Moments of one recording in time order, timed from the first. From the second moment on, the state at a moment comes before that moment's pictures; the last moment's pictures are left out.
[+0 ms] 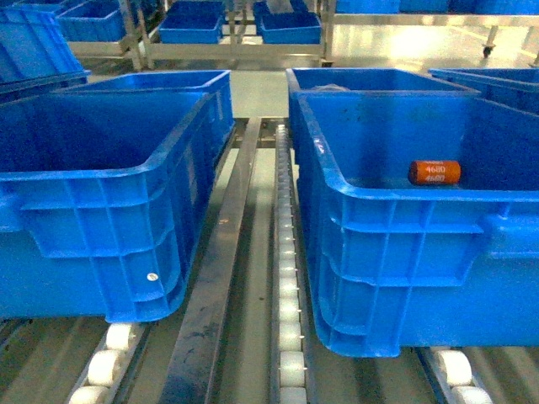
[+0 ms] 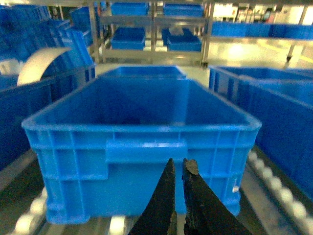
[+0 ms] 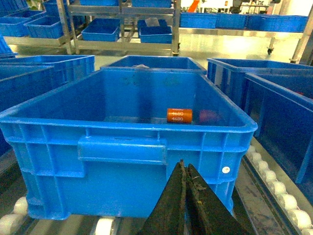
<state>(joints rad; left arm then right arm) 0.00 0.01 0.01 0.02 0.00 -0.01 0.00 0.01 0.01 -0.01 0.00 -0.01</state>
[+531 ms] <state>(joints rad) 0.00 0.01 0.01 0.00 0.00 -0.01 0.00 0.01 0.01 0.00 0.00 -0.01</state>
